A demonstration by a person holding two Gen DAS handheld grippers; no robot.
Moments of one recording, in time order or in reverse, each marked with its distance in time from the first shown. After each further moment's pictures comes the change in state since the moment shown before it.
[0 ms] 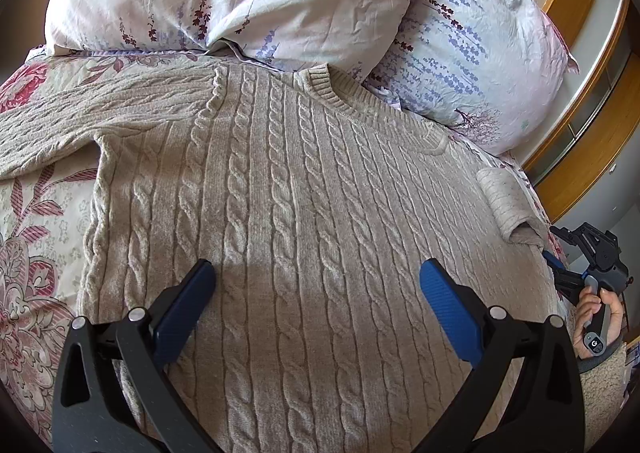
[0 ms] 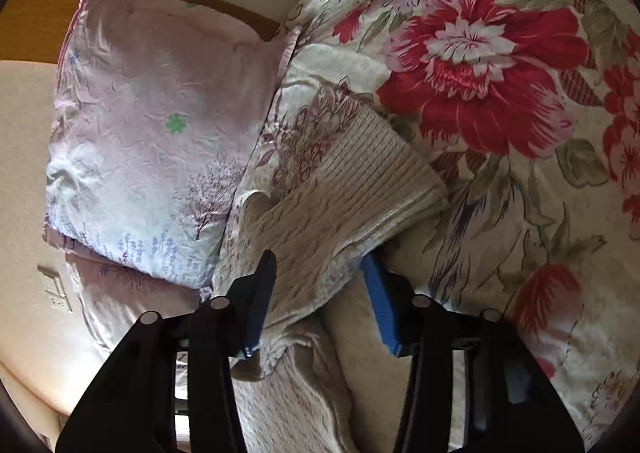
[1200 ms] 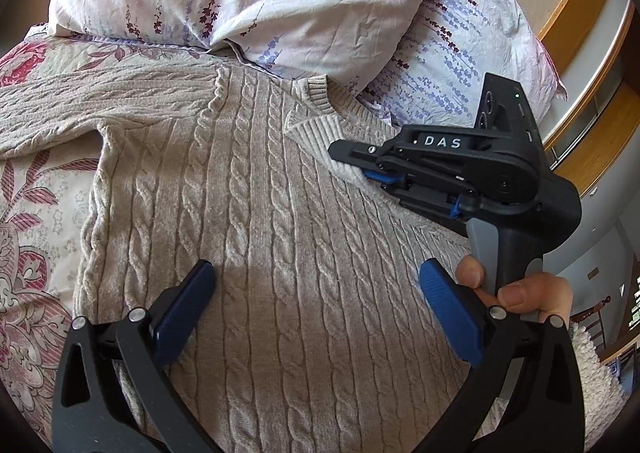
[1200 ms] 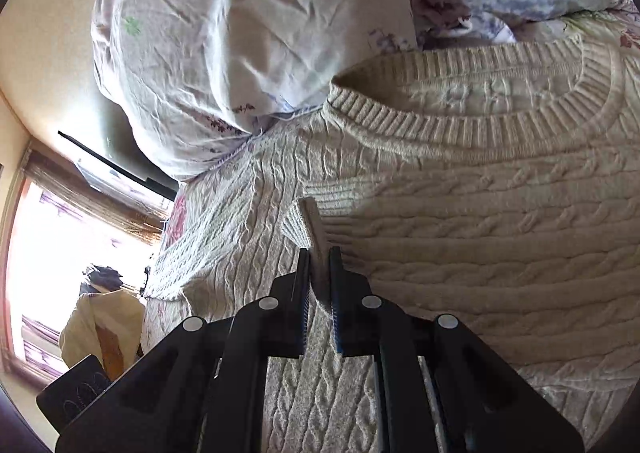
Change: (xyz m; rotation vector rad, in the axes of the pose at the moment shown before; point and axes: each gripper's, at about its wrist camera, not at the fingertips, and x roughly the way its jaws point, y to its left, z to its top) left arm -0.012 0.013 0.002 -0.072 -0.031 -0.090; right arm 0.180 0.204 -0.255 -0.746 0.604 0.154
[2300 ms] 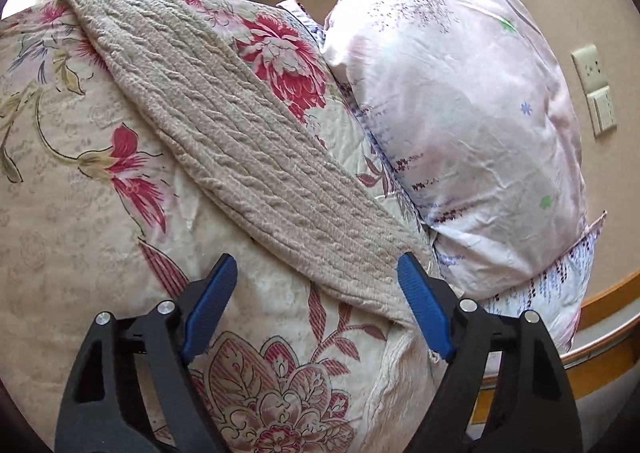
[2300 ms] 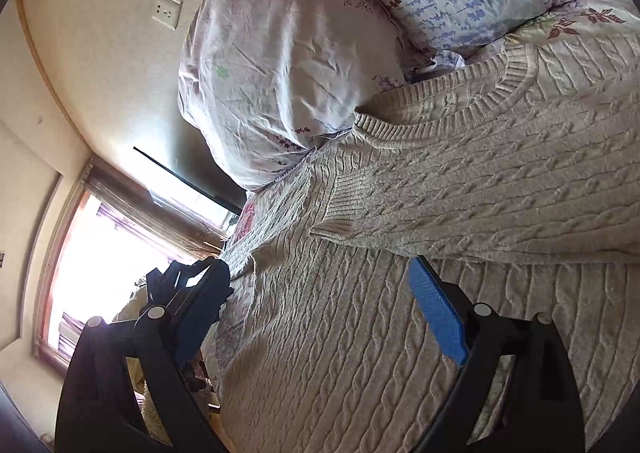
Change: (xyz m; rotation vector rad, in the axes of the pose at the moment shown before) left arm -0.113 0.228 0.046 -0.741 -0.259 0.101; right arm -0.098 -0.034 -0.047 -0.036 -0.147 0.241
